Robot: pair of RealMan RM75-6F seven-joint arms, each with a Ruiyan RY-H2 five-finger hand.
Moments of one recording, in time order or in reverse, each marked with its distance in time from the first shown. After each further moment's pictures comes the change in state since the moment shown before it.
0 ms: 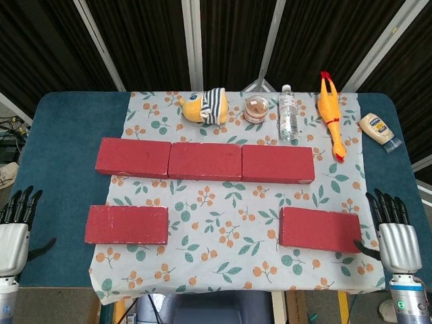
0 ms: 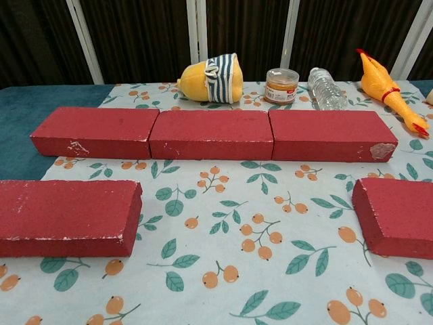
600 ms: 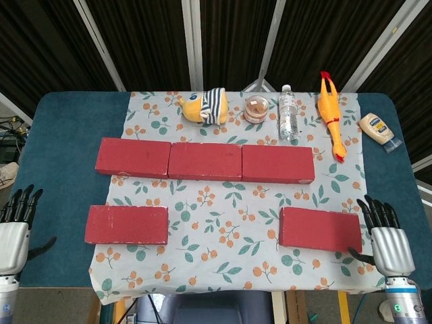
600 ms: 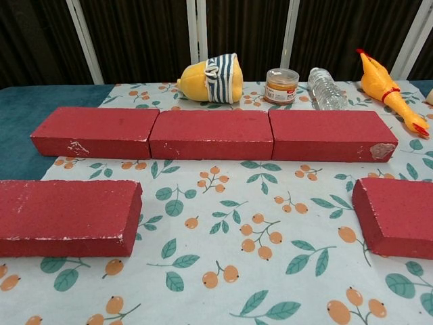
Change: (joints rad) left arm -0.007 0.003 -0.006 0.007 -0.010 -0.014 -0.012; right arm 0.006 0.036 -0.041 -0.061 0.004 -0.075 0.010
